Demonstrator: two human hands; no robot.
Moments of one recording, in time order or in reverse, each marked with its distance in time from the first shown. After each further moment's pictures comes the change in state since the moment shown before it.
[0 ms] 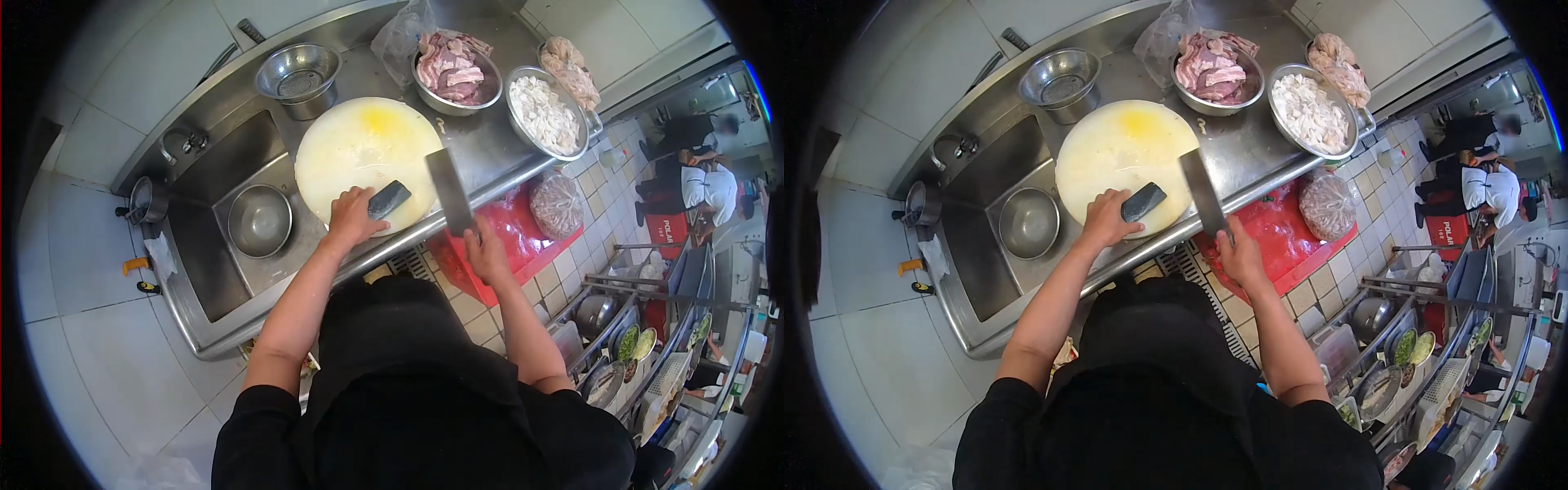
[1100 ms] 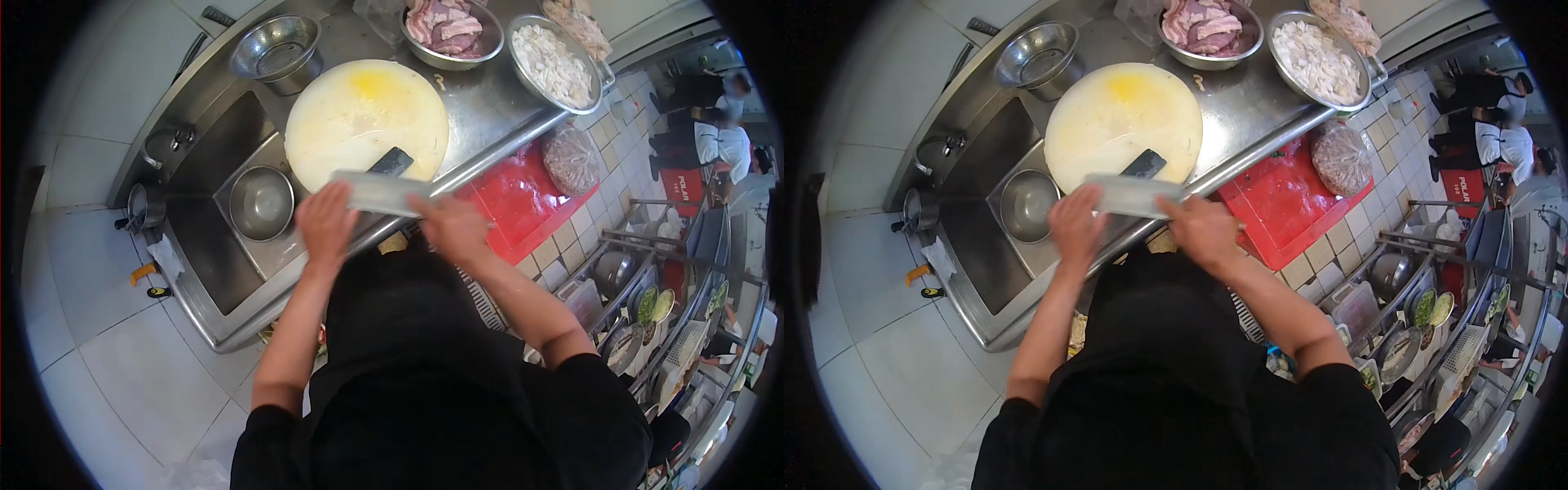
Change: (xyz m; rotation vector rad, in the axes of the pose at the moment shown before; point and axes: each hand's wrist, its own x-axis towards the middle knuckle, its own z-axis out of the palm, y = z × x) left_hand -0.071 -0.042 0.013 0.184 0.583 0.281; right_hand -0.007 -0.024 0.069 -0.613 0.126 -0.609
